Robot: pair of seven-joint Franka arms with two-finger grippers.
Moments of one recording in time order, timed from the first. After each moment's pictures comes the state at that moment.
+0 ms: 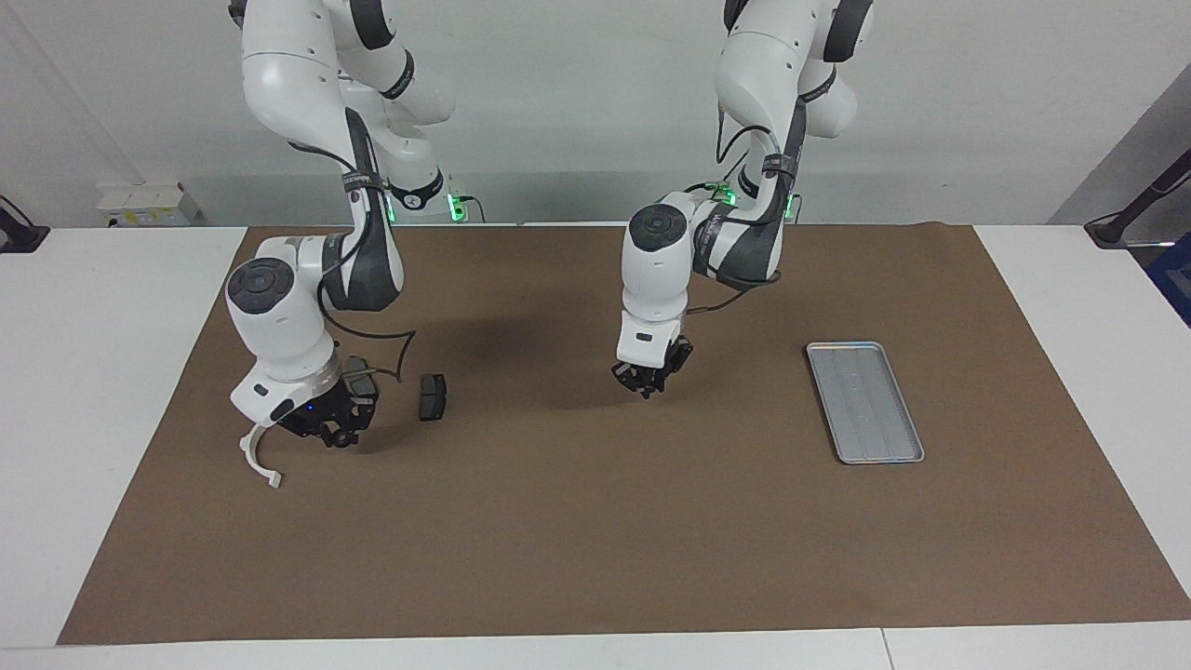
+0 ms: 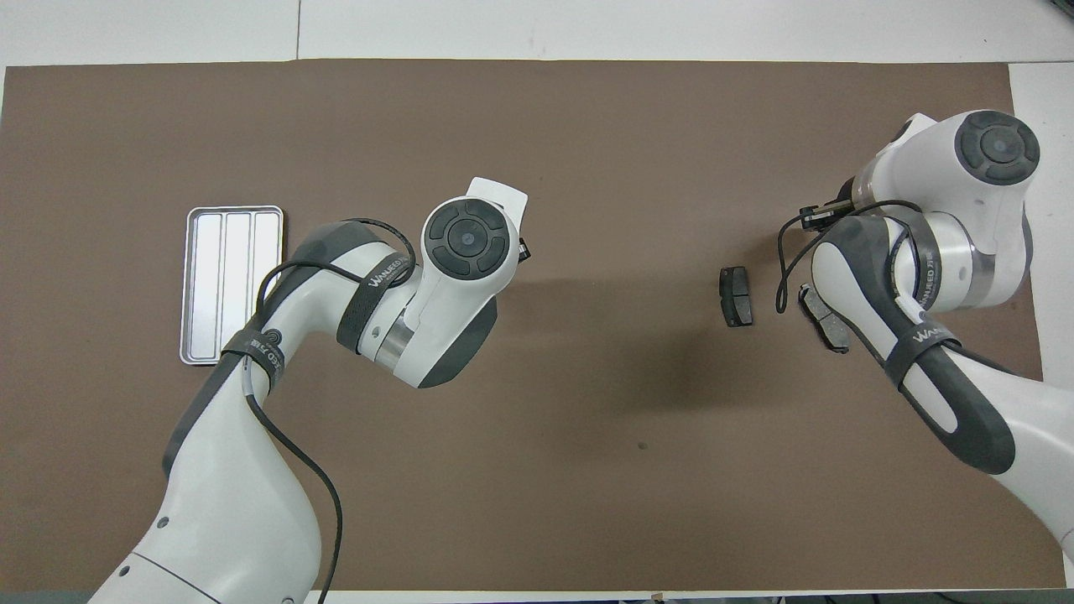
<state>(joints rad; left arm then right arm) -0.67 0.43 0.05 -1.73 0.09 2.21 -1.04 -0.03 0.39 0.02 -1.84 -0.10 2.30 -0.09</state>
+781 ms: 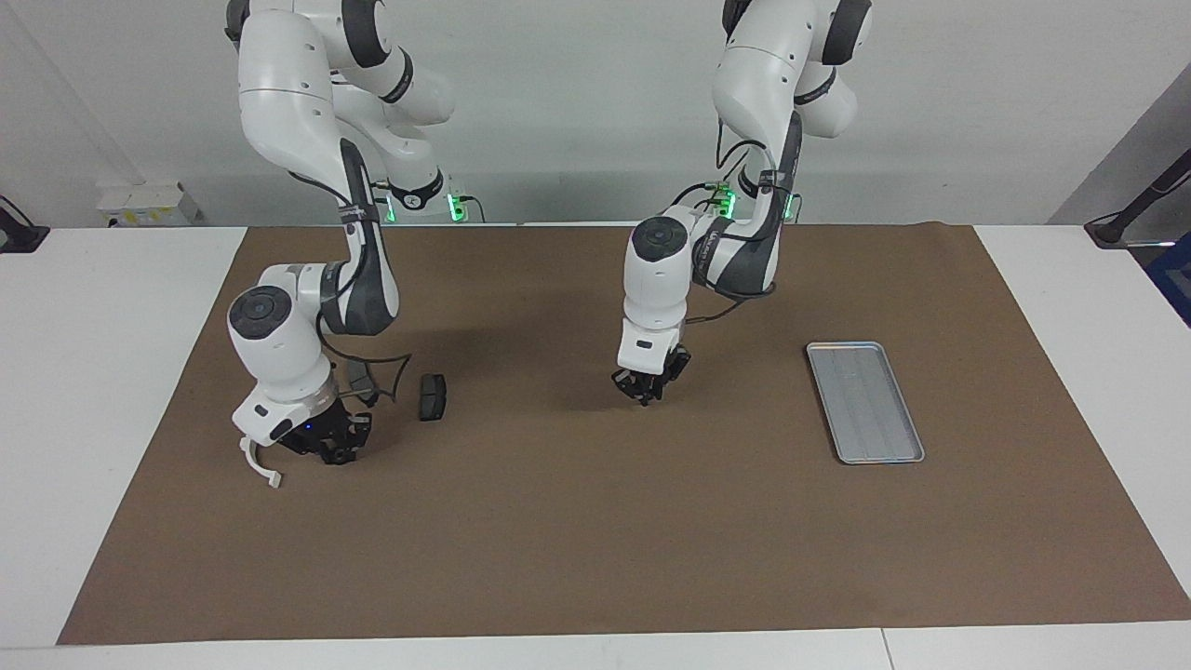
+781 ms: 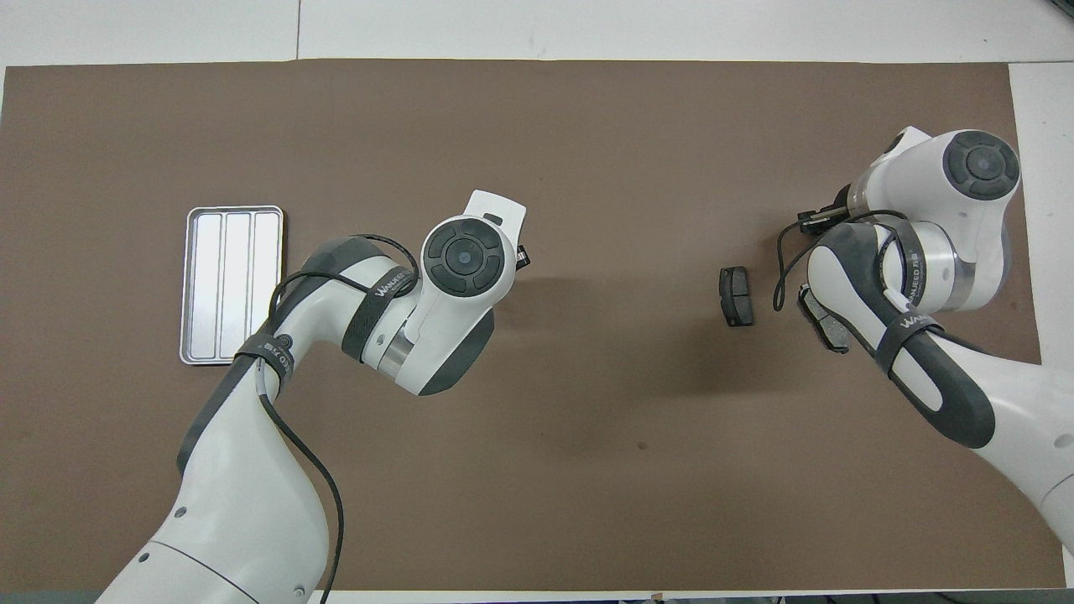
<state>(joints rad) -0.67 0.43 0.05 -1.79 0.09 2.30 -1.04 -0.06 0.46 0.02 -1.85 -0.10 2.40 -0.12</state>
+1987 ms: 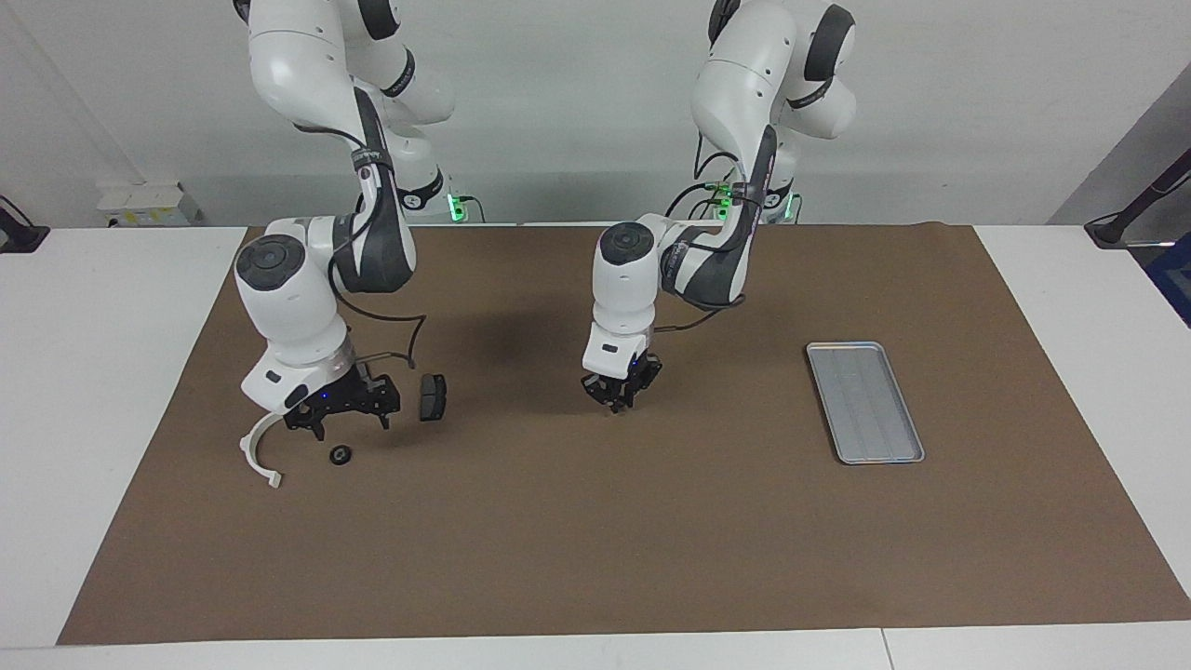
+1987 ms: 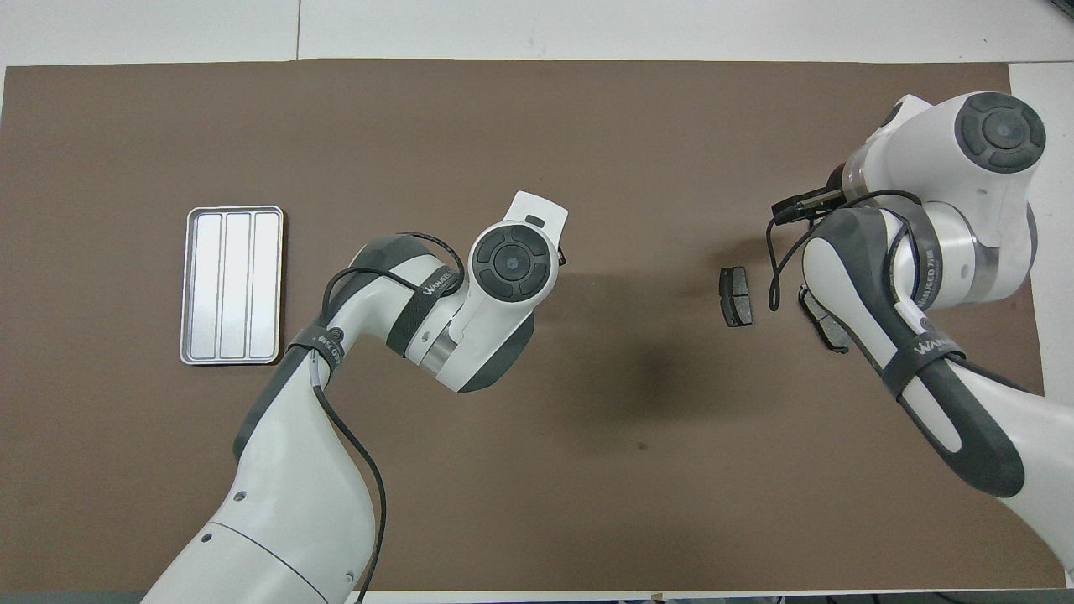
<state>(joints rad) -0.71 0.52 0.05 -1.68 0.09 2.32 -1.04 0.00 0.32 0.04 -1.79 -0.08 2.20 -0.11</state>
